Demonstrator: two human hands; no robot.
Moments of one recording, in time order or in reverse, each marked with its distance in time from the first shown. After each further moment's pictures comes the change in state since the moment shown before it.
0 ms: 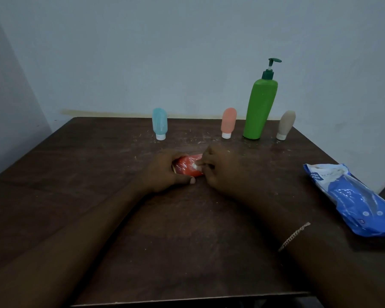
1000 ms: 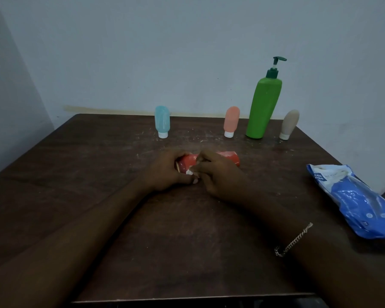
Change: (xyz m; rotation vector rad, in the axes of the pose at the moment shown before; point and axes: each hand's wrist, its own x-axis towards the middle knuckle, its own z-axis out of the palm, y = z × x) left_hand 0.001 -0.006 0.003 -0.069 0.024 0.080; right_hand -0.009 -0.014 0.000 0.010 -0.100 -0.150
